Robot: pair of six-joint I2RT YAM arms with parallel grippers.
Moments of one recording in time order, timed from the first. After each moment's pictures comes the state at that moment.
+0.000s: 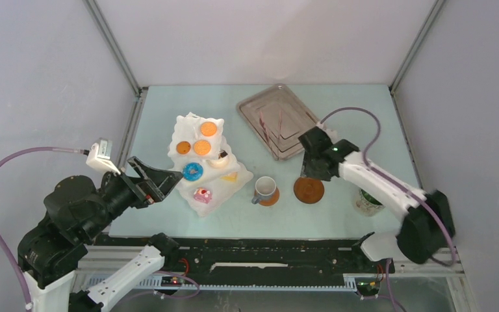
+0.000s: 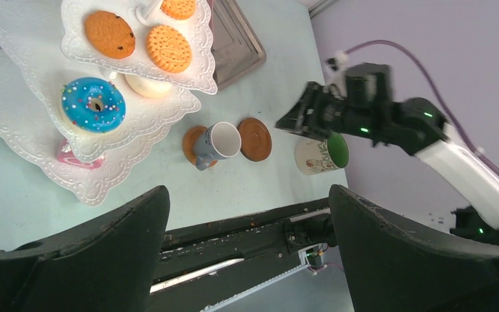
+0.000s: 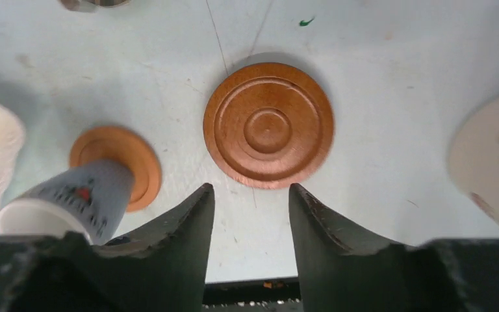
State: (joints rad) left arm -0.57 0.59 1.48 -1.19 -0.07 -0.78; right arm 0.60 1.49 1.08 -0.81 0.26 0.78
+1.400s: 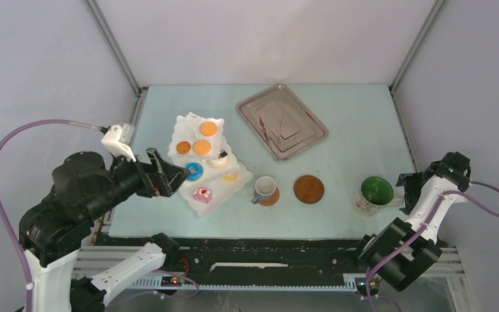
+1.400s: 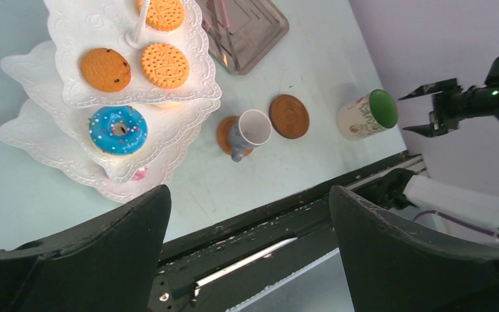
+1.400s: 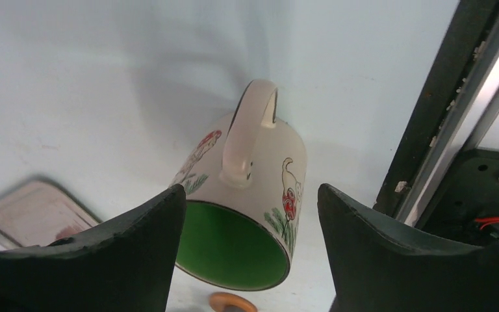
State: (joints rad) left arm -0.57 0.75 1.63 -1.26 0.00 -0.52; right arm -0.77 1.13 0.92 -1.02 -0.05 0.81
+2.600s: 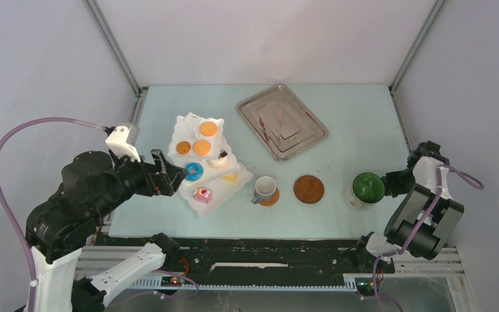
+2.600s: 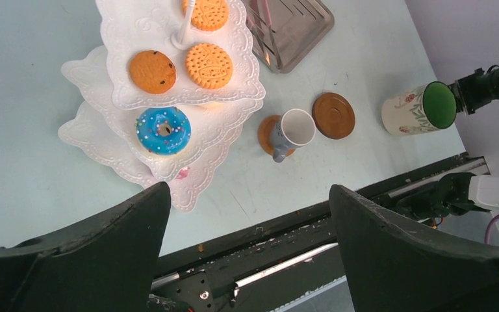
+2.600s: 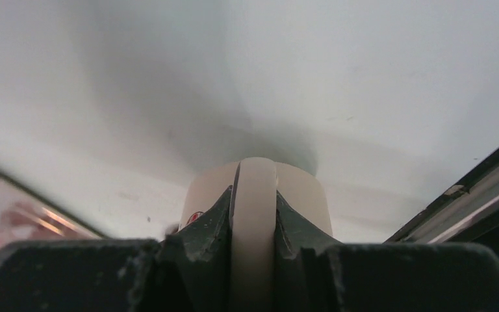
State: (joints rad) left arm -0.57 0.76 1.59 -1.27 -0.09 -0.41; right arm -0.60 1.42 0.88 -0.90 -0.09 0.91
